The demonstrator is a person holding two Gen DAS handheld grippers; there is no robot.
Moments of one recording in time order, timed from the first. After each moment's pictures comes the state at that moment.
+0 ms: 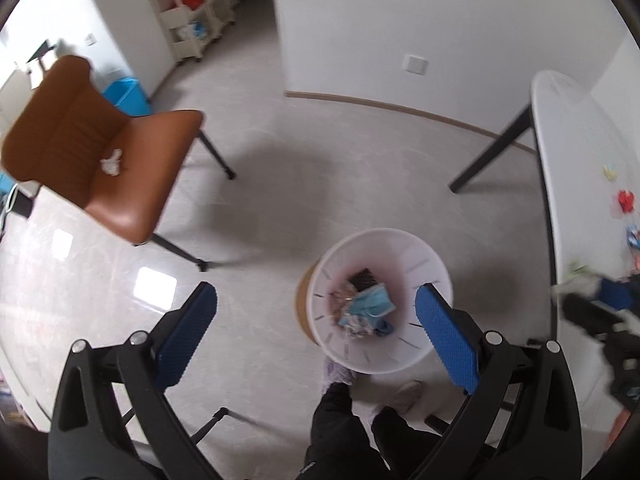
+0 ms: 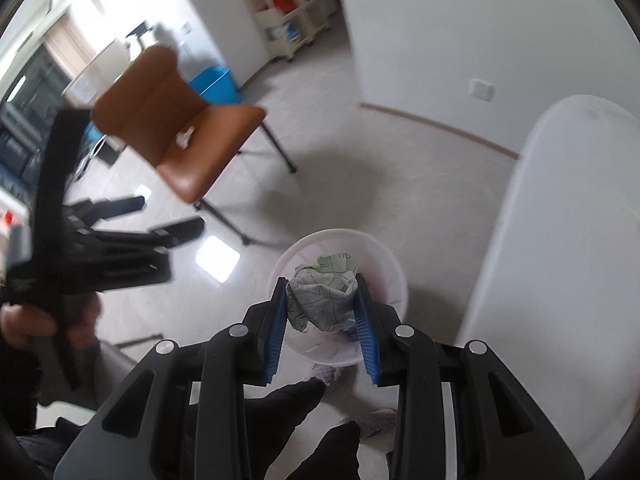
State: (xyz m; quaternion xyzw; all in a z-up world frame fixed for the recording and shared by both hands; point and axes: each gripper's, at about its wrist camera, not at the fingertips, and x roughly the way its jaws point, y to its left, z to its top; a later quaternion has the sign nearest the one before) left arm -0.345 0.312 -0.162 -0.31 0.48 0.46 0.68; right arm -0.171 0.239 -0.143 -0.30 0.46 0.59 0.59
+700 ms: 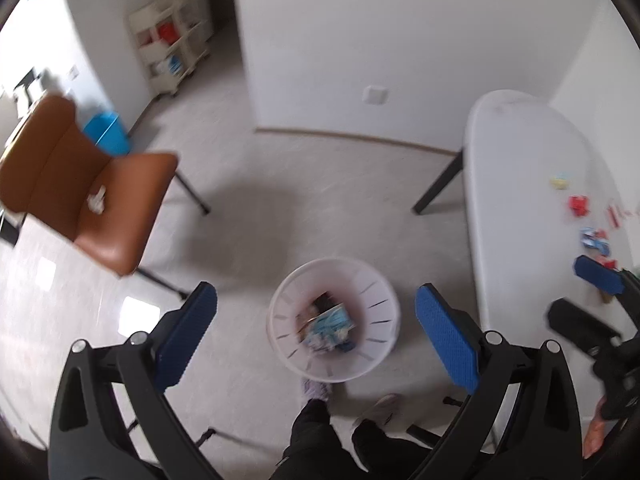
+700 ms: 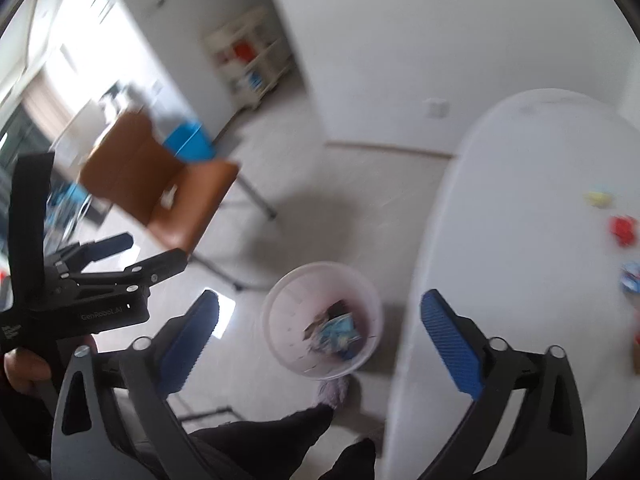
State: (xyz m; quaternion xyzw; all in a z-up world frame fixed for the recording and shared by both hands) left arm -0.289 0.269 -0.082 -0.28 0.44 0.42 0.74; right arm -0.125 0.170 -0.058 -0.20 0.44 0.54 0.69
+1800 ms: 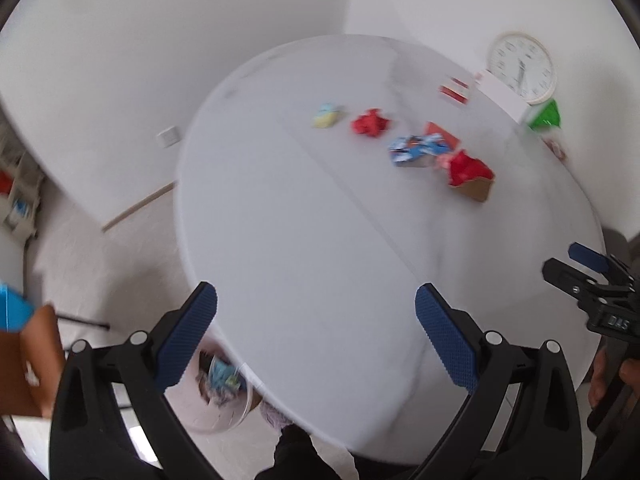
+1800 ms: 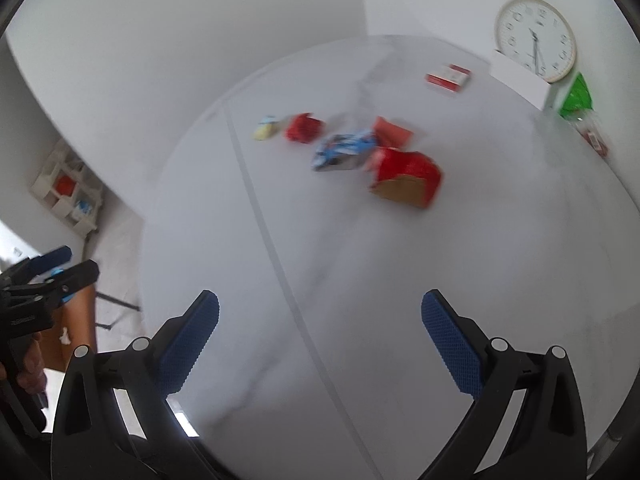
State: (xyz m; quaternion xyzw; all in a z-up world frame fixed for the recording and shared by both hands) left arm -0.039 0.103 -0.066 -0.12 0.49 0.13 0.86; right arm 0.026 -0.116 -0.069 -0.05 0.47 0.24 0.85
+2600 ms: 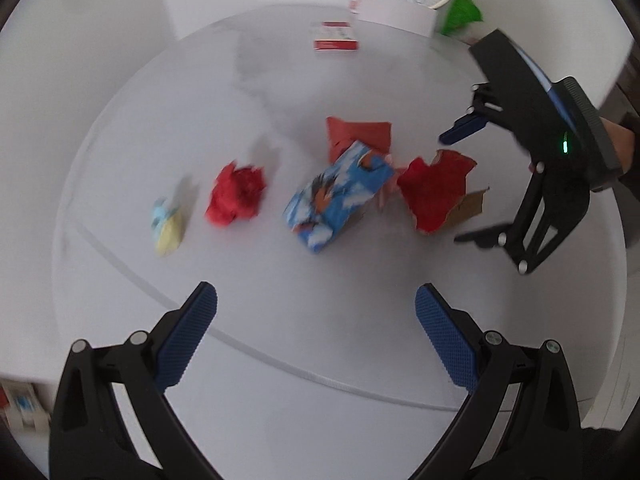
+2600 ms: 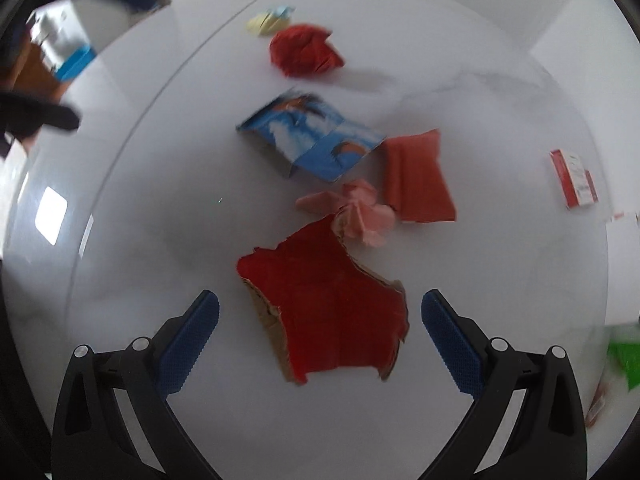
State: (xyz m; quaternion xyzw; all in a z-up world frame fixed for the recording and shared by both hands) left arm 0.195 0.076 -0.136 0.07 0.53 -0.10 0.84; right arm 0.223 -0.058 -0.177 -0.40 0.46 0.41 0.68
